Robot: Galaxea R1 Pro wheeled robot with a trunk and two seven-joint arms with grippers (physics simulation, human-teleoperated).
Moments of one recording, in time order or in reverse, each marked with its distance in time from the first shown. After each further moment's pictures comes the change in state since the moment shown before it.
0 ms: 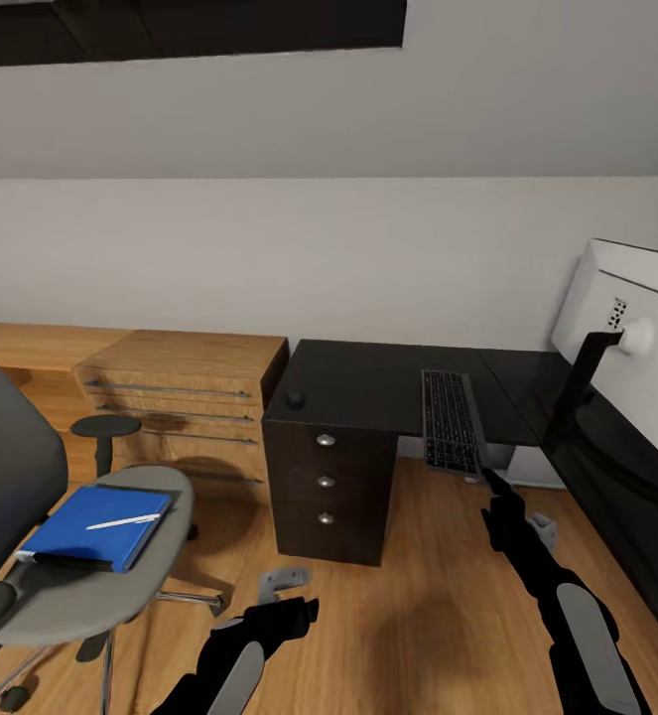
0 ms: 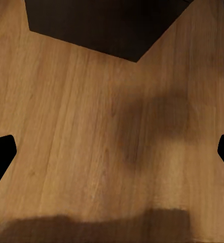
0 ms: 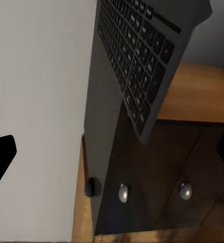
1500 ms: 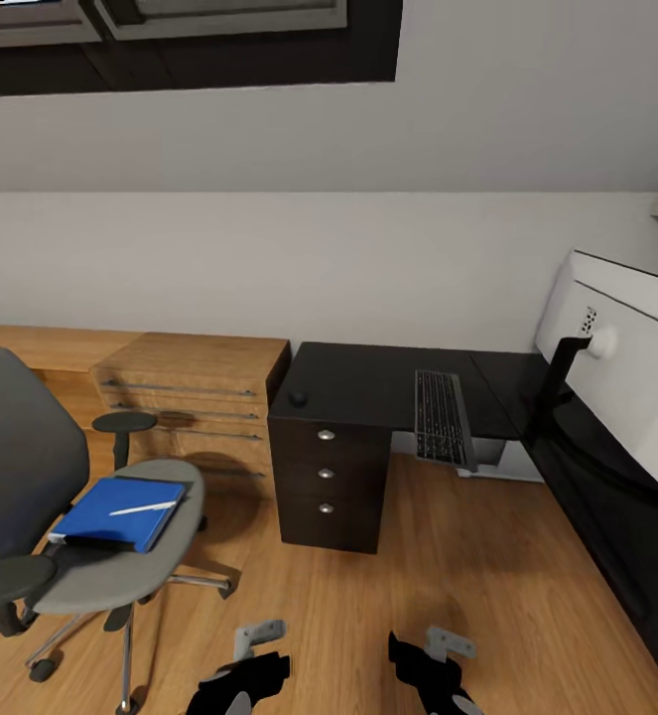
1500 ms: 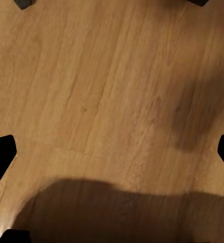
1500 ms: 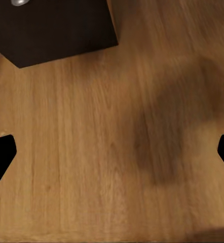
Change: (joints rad) left arm 0.000 0.019 0.014 0.323 -0.010 -0.177 0.002; right arm -0.001 0.025 0.579 0.732 0.836 -0.340 -0.151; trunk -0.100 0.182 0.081
